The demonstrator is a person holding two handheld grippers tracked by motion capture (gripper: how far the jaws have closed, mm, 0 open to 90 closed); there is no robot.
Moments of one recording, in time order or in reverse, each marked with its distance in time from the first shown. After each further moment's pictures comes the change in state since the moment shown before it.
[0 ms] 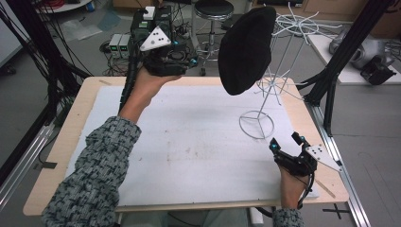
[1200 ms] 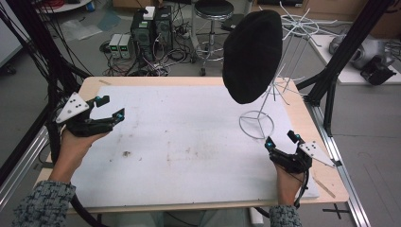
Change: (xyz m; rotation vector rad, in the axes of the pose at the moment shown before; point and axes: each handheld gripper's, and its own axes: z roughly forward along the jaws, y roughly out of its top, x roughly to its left) left arm 0.015 -0.142 -0.194 0.099 0.240 -0.064; right arm 0.005 -0.002 0.011 0.036 0.001 -0.024
